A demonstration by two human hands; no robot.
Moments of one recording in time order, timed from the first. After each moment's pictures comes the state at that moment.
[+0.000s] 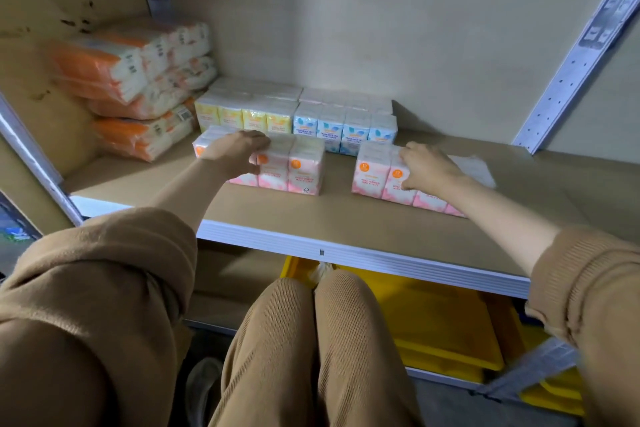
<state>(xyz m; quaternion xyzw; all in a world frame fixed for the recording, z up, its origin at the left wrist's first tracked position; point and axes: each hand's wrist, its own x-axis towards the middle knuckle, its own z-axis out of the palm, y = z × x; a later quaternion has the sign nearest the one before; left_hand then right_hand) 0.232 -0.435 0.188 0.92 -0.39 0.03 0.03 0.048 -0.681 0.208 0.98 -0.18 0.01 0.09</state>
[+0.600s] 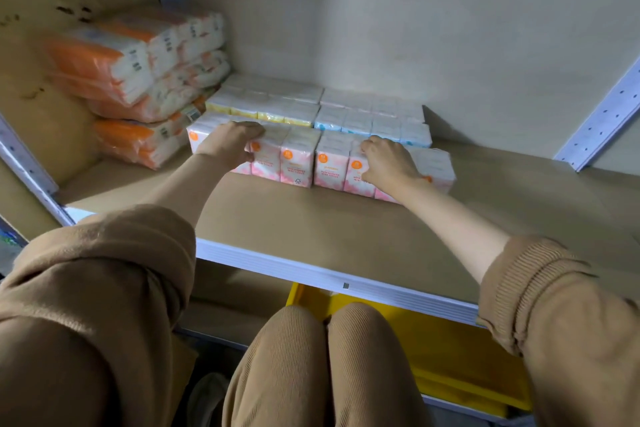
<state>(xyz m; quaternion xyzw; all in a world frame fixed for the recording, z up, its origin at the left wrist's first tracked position) 0.303 -0.430 0.176 0.93 -0.36 0.06 0.09 0.153 -0.638 0.189 0.99 -0.13 0.07 0.07</state>
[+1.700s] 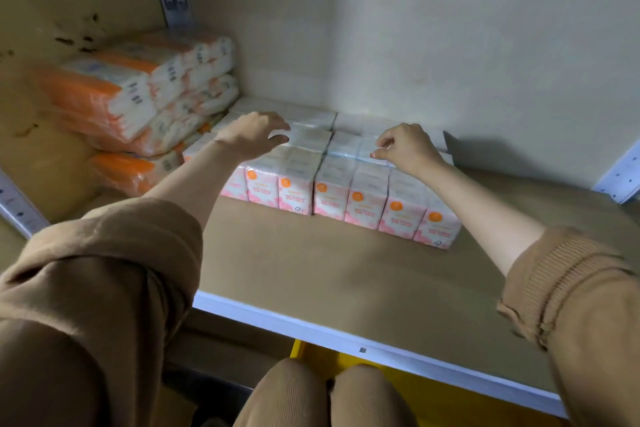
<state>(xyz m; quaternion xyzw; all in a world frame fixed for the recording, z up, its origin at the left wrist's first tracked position) 0.352 -0.470 0.213 0.90 -0.40 0.10 0.14 0.218 -0.683 0.224 0.96 -0.17 0.14 -0.19</state>
